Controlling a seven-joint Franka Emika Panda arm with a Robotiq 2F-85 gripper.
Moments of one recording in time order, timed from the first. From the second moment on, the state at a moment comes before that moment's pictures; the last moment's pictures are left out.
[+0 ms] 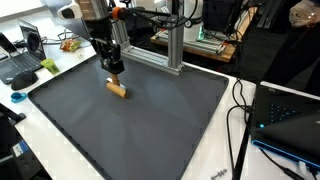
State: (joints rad) arm -0.04 0.38 -0.03 -1.89 -0.03 2.34 -0.03
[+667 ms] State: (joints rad) arm -0.05 0.38 -0.03 -1.89 -0.01 2.32 -0.05
